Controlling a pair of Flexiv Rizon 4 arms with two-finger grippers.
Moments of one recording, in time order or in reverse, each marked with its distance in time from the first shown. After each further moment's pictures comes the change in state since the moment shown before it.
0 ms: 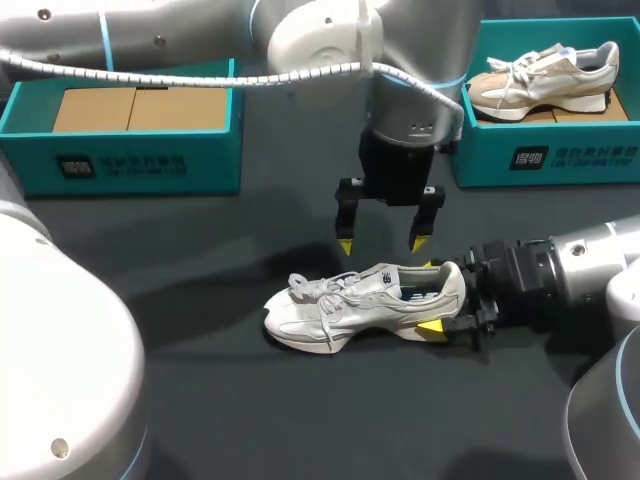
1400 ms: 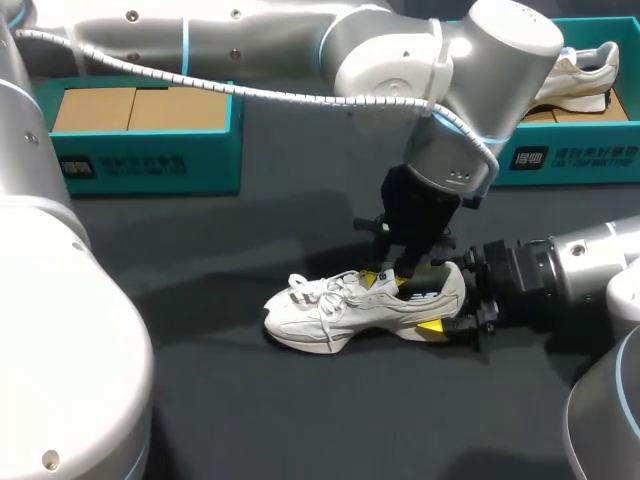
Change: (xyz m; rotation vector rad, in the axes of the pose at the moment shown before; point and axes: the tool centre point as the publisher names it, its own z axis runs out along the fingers) left arm -0.007 0.029 0.039 -0.033 -0.225 0.088; right arm 0.000 0.000 0.000 0.000 0.000 0.000
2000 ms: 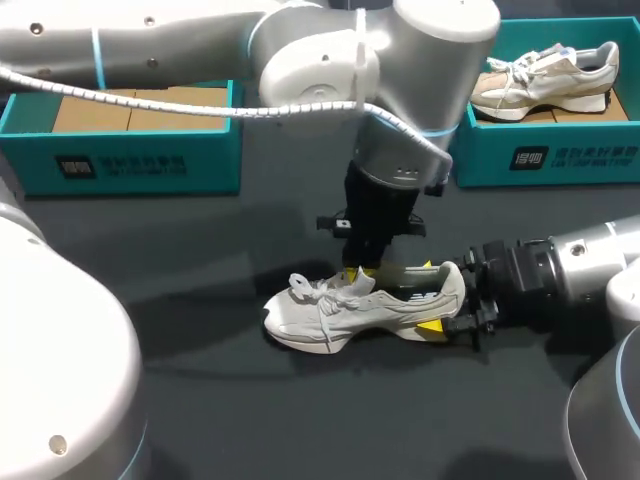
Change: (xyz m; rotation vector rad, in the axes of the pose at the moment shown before) left arm -0.039 0.003 -0.007 0.079 0.148 -0.031; right arm 0.000 0.000 0.000 0.000 0.000 0.000
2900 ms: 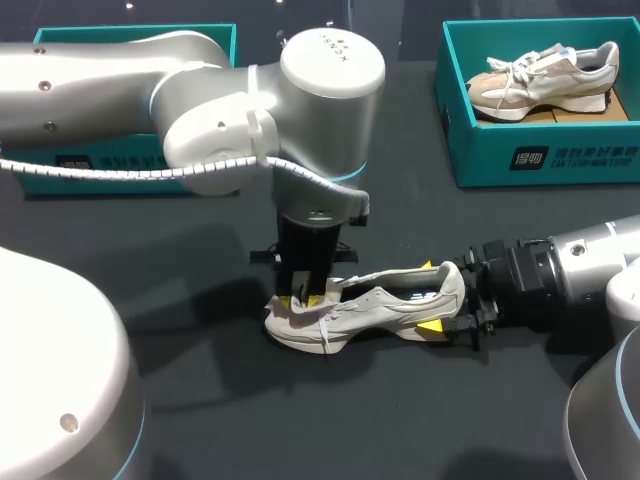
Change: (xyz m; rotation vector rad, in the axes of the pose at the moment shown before) left arm -0.069 0.003 0.055 0.019 0.048 -0.043; right arm 0.000 0.000 0.000 0.000 0.000 0.000
